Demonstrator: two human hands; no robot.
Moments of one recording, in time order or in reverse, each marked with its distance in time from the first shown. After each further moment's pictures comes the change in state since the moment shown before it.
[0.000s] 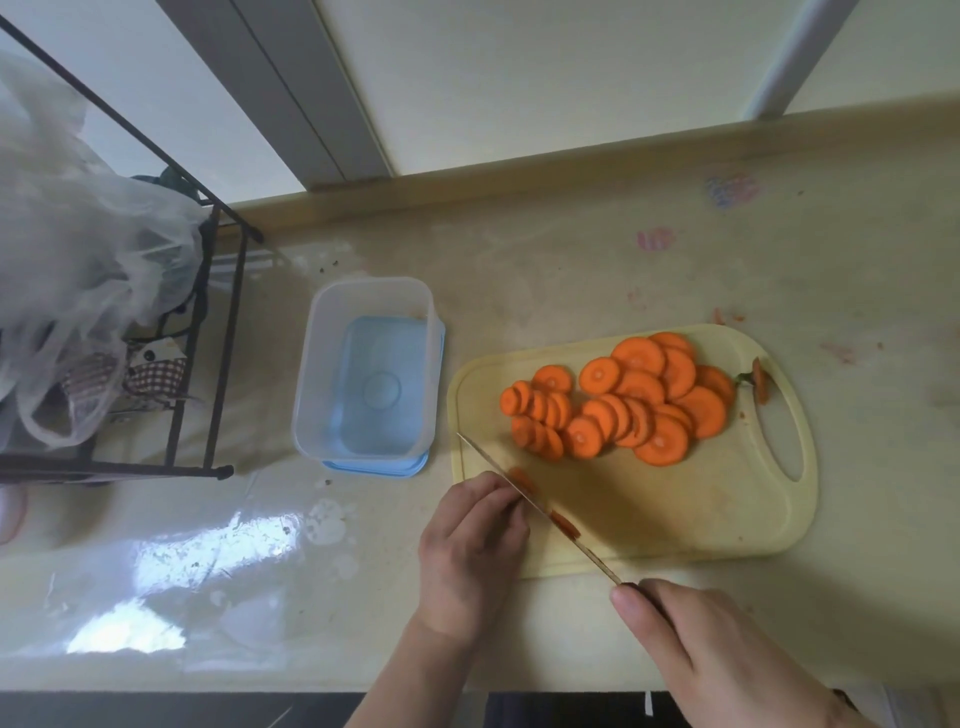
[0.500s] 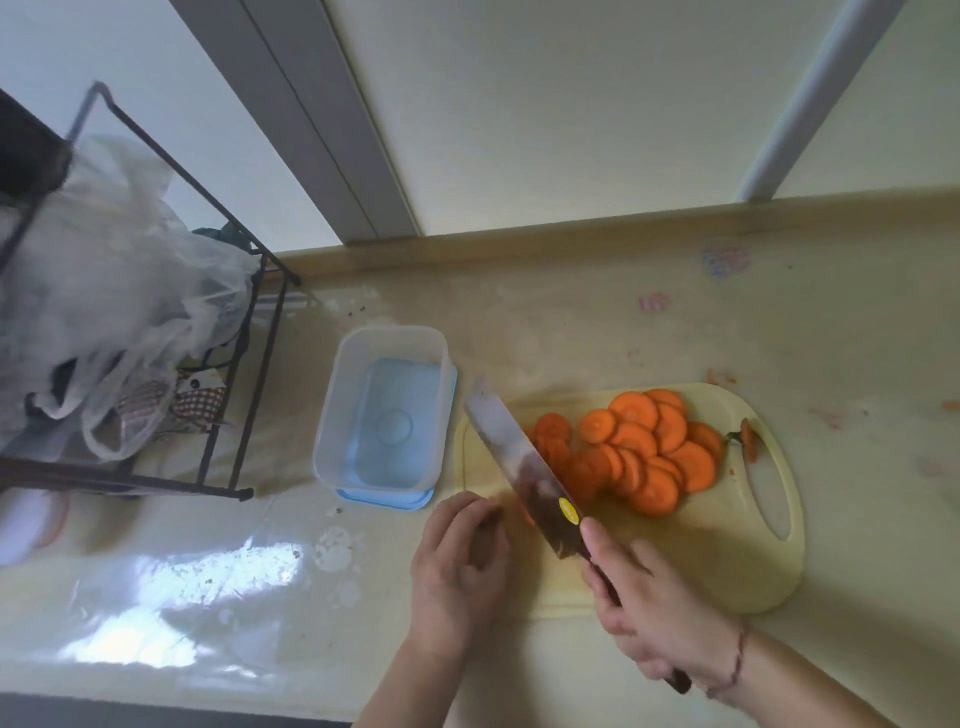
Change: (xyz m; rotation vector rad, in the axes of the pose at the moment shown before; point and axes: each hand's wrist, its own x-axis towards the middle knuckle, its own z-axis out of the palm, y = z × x) left_hand 0.011 -0.003 0.002 0.034 0.077 -0.080; right_hand 0.043 -0.034 -0.022 0.680 -0.292 0.327
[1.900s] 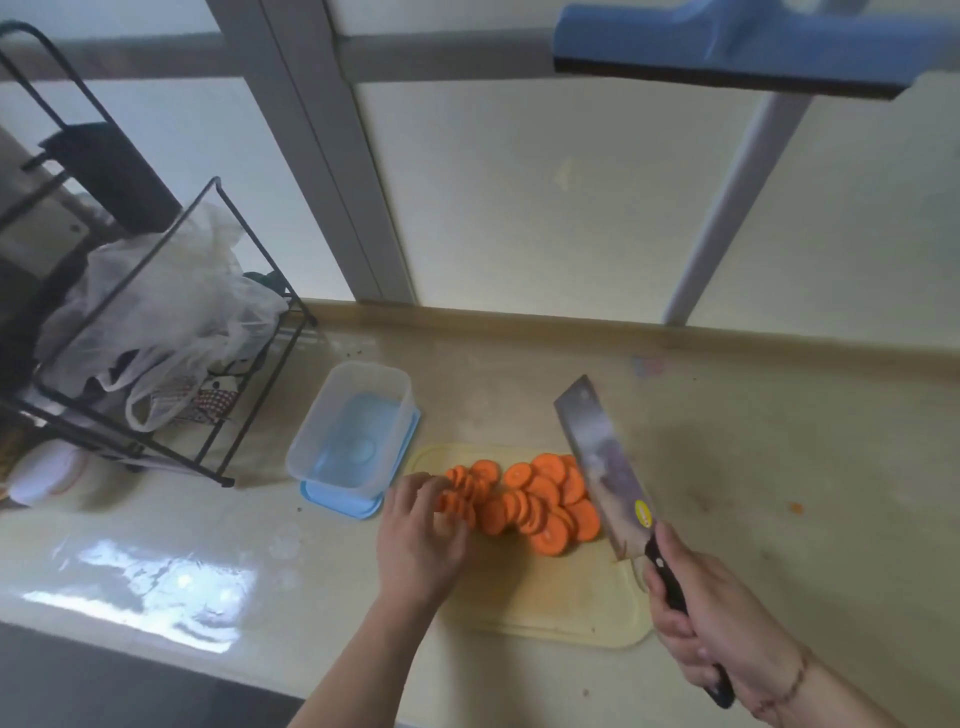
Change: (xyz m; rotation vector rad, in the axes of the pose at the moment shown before) left_hand 0.031 0.056 0.031 0.243 0.081 -0.067; right_hand -0.079 -0.012 -0.129 0.064 0.106 -0.128
